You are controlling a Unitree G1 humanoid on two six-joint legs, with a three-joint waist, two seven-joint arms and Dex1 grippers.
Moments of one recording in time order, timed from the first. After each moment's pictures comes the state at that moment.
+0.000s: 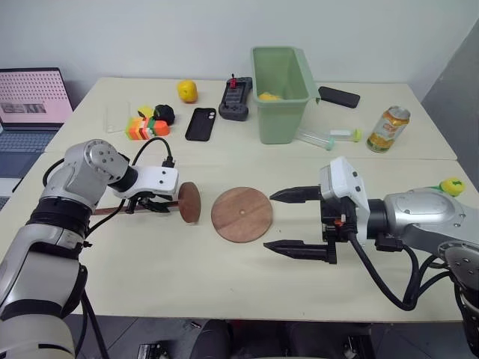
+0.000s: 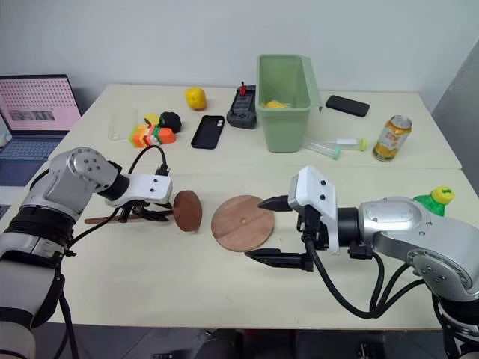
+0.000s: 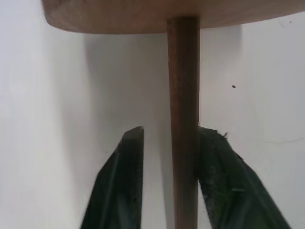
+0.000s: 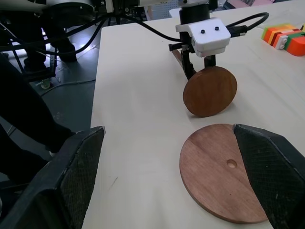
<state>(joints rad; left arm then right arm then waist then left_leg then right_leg) -0.90 0.89 -0.38 0.67 0.25 -0.14 -1.49 -0.53 -0.81 0.06 -0.74 1.00 0.98 0.65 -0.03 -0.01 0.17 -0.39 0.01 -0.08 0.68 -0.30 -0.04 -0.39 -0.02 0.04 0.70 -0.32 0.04</state>
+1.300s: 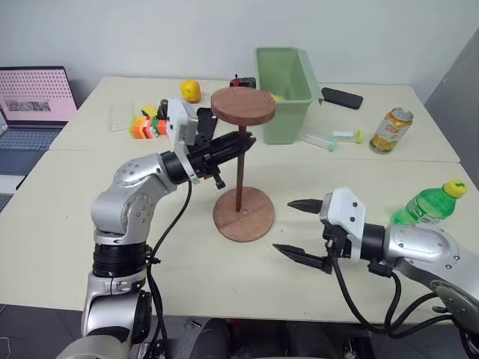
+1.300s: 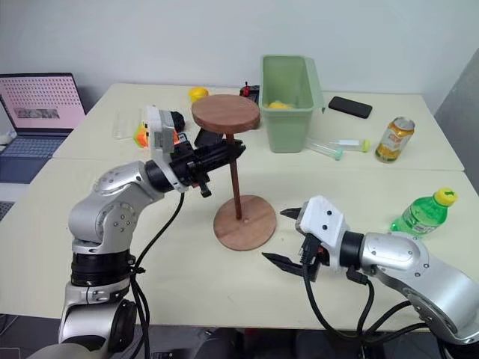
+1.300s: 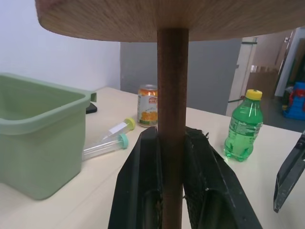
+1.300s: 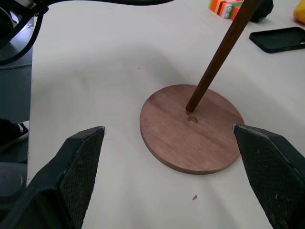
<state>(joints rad) -0.62 0.41 0.12 -0.16 -0.57 0.59 -0.90 -0.24 -0.80 0.09 -0.86 0.70 0.85 0.54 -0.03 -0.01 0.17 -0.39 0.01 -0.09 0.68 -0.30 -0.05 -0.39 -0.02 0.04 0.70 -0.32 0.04</state>
